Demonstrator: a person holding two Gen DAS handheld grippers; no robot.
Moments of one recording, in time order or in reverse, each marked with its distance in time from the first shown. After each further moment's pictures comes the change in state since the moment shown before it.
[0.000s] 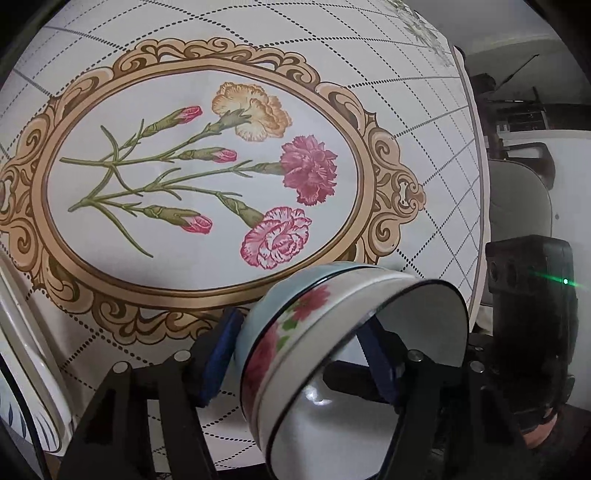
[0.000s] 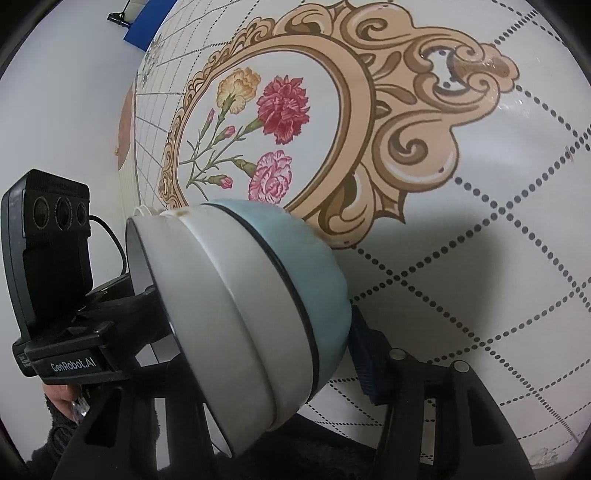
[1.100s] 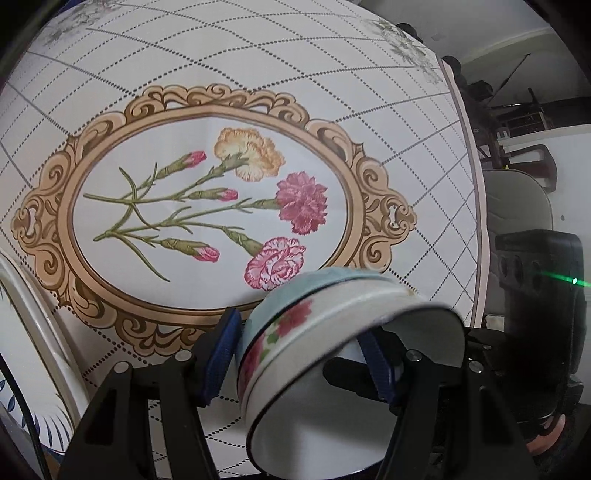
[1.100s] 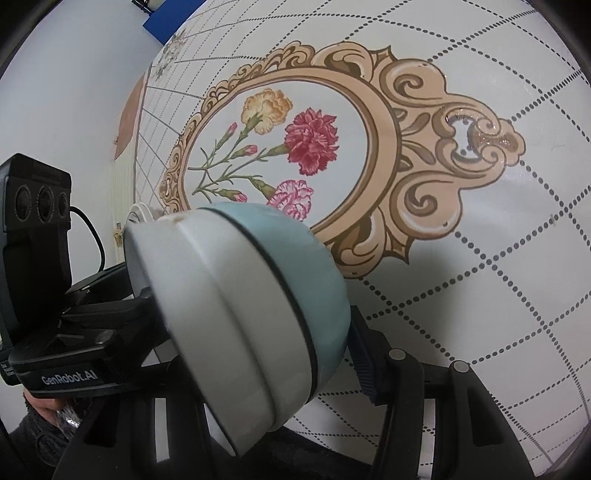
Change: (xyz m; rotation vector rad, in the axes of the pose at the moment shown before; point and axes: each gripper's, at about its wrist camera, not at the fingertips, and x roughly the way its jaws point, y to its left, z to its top) left arm -0.021 -0.010 0.002 0.036 -0.098 0.042; right arm -0.018 0.022 0.006 -0.101 -0.056 -0.088
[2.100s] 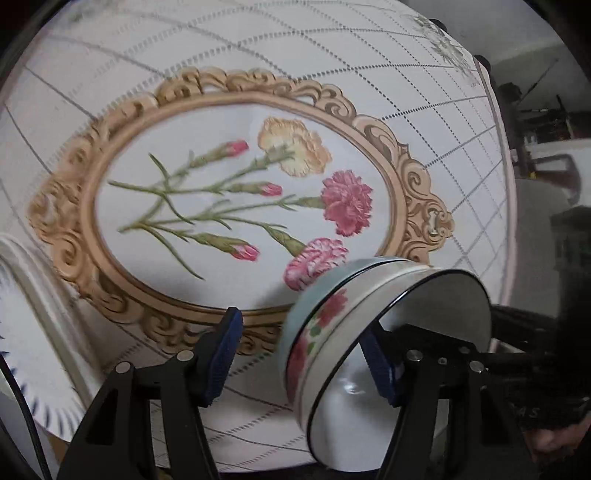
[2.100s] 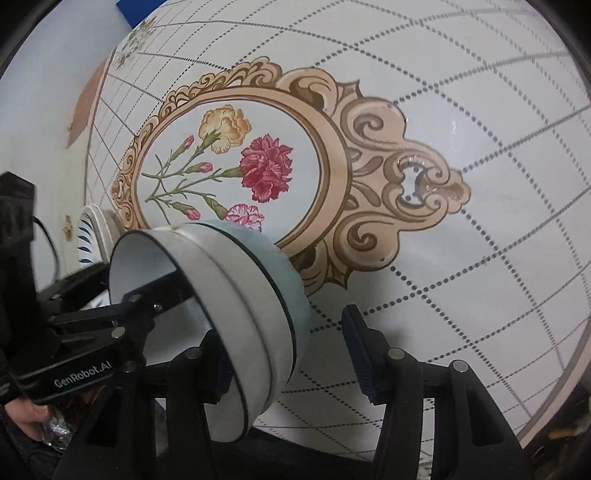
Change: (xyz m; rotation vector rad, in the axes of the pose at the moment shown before) left arm 0.013 0.017 0.009 -0.072 0.063 0.060; right arm -0.018 -0.002 0.025 0.009 0.050 -0.215
